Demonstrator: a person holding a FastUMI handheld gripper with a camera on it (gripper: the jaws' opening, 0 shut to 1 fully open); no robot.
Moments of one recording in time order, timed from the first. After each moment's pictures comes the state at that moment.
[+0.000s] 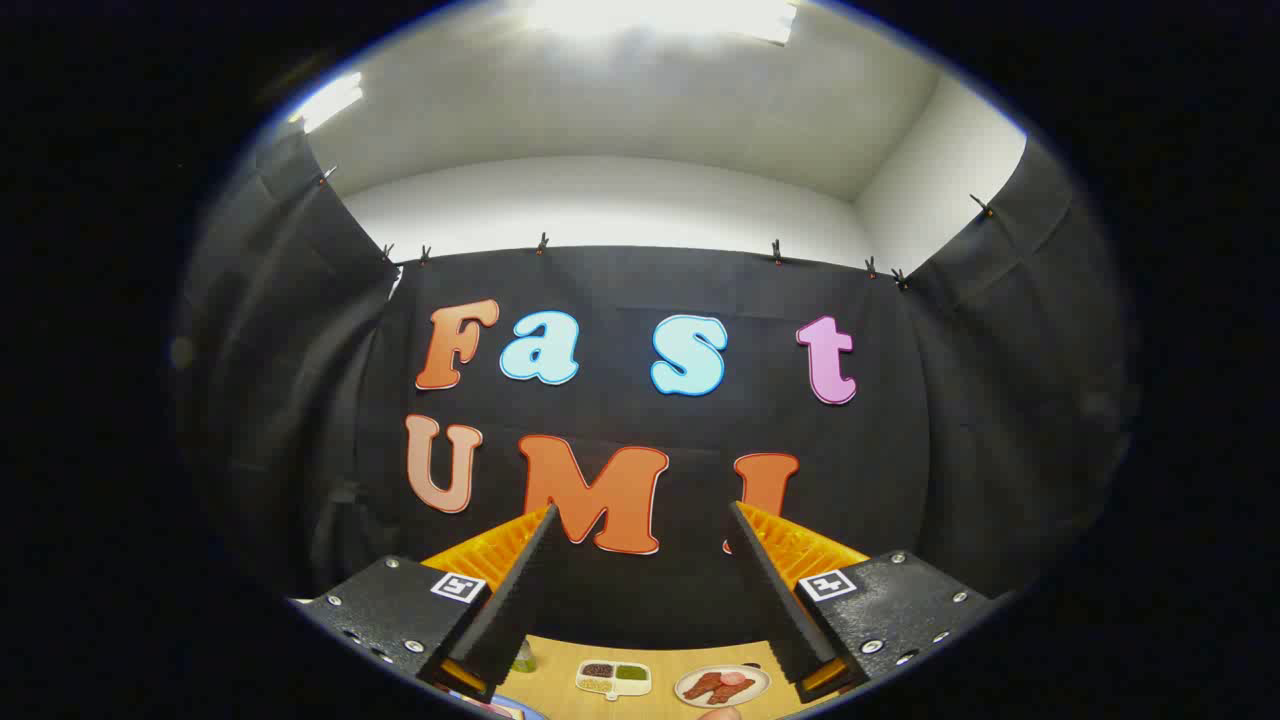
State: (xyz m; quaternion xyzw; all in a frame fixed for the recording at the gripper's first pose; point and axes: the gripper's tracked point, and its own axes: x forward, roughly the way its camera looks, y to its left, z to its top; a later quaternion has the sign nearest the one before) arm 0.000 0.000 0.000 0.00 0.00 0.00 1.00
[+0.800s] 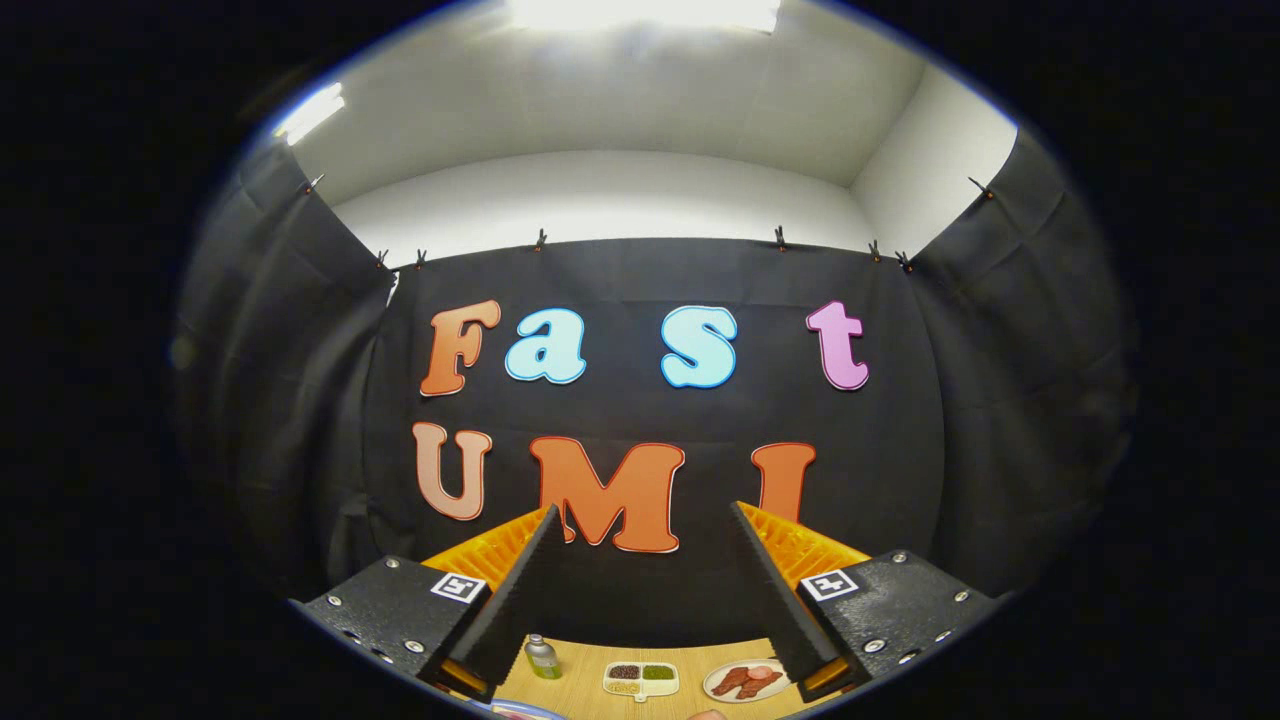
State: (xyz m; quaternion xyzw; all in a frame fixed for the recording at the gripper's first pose) arm 0.009 0.008 0.001 0.03 0.03 0.00 1.00
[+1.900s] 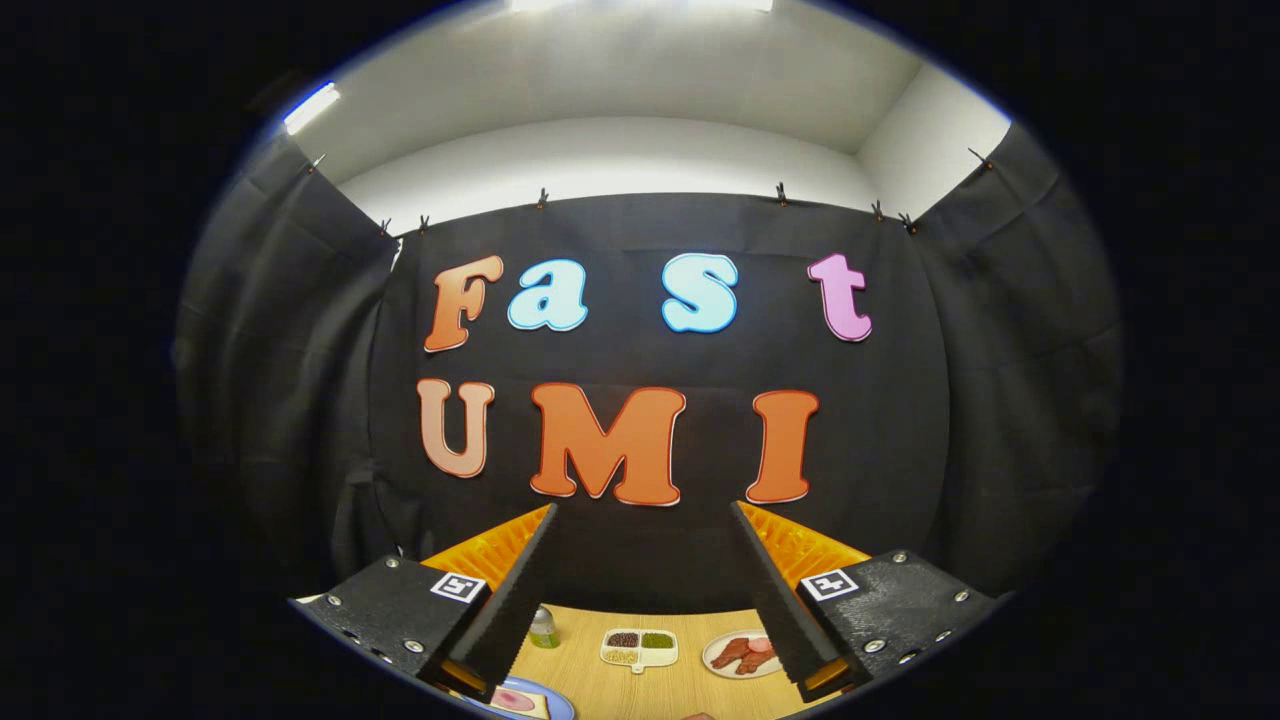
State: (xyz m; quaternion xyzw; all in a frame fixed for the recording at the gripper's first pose) arm -0.007 0.002 -0.073 0.03 0.10 0.01 0.99
